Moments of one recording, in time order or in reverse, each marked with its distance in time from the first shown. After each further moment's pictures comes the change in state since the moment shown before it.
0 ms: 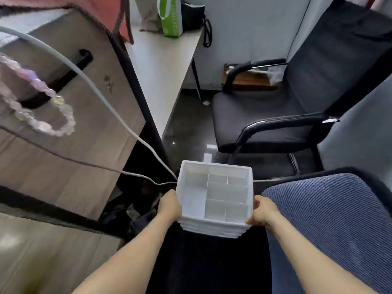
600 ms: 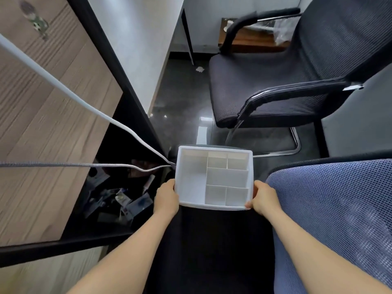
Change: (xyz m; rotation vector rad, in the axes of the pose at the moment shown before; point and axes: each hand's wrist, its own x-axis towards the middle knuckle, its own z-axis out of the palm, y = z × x) left_hand 0.063 -0.039 0.050 0.019 0.000 0.062; right_hand 0.071 0.023 0.040 -0.254 0.111 -0.012
